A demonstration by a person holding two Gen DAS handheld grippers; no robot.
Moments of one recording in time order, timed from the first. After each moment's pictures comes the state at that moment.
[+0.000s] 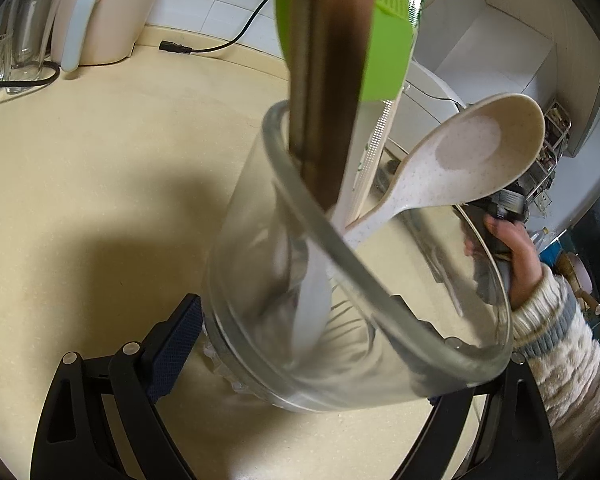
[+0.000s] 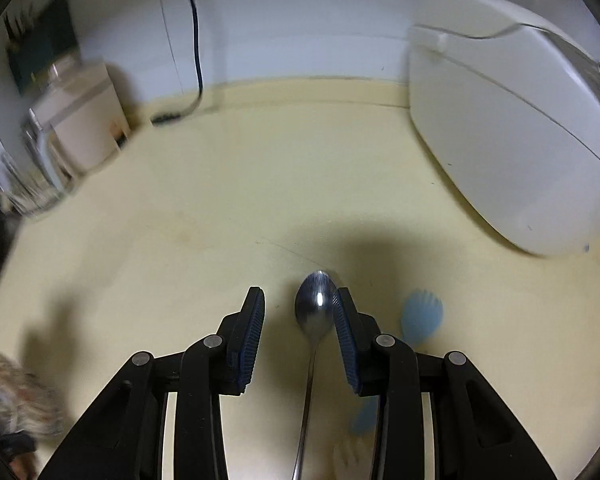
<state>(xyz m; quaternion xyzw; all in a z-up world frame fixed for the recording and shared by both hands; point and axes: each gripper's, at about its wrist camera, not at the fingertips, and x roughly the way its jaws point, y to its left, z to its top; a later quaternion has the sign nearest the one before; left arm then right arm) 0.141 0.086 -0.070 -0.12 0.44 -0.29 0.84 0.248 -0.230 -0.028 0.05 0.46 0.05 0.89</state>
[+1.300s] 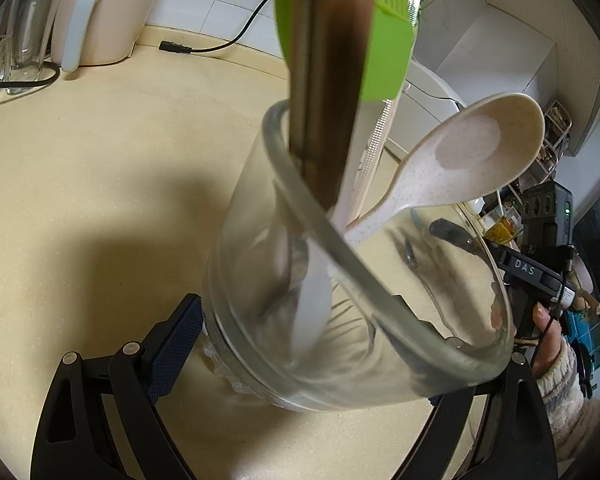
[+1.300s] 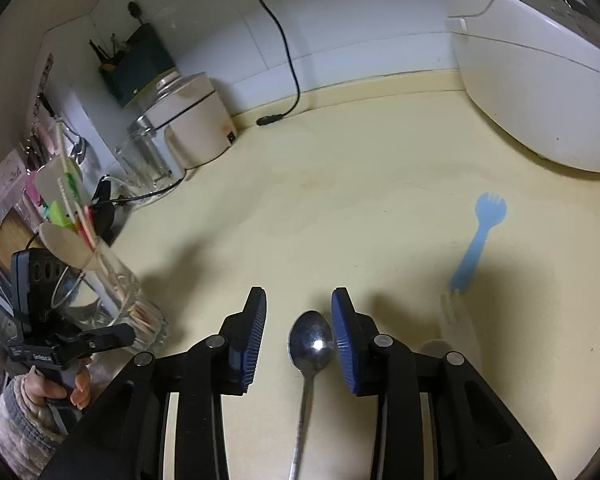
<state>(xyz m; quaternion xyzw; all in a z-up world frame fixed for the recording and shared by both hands) 0.142 0.085 -0.069 -0.12 0.44 -0.29 0.84 0.132 -0.233 -0.036 0.17 0.40 0.21 0.88</state>
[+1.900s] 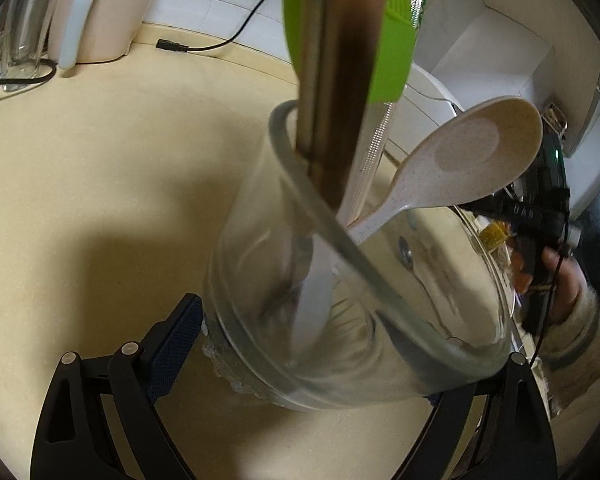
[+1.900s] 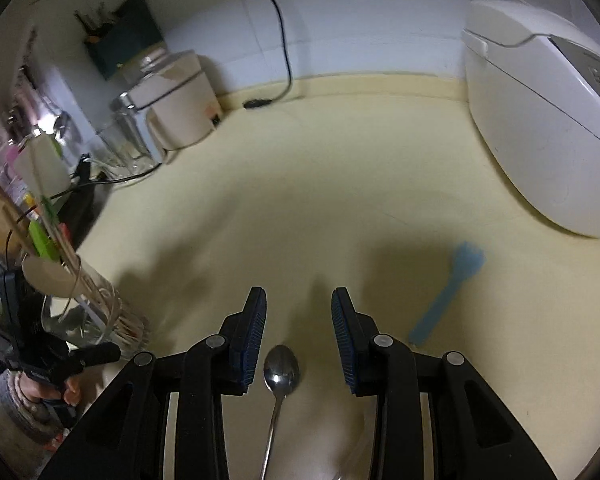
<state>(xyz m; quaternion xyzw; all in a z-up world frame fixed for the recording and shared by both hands) 0.145 0.094 -0.070 -0.12 0.44 -0.31 0.84 0.181 -0.233 0.001 0.11 0.46 0.19 0.86</state>
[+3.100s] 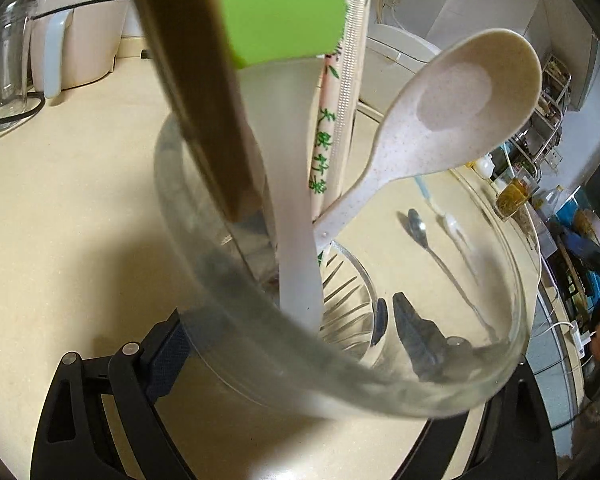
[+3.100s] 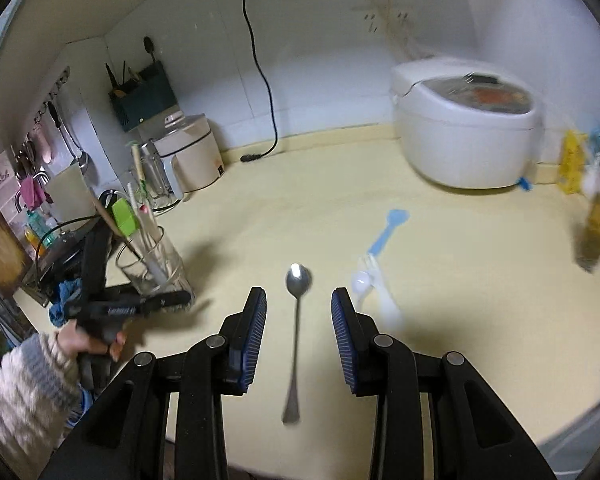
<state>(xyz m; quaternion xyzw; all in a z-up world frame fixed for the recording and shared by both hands) 0.151 0.068 -0.057 -0.04 0.44 -0.29 0.85 -0.023 -0.269 0.056 0.14 0.34 0.11 0.92</state>
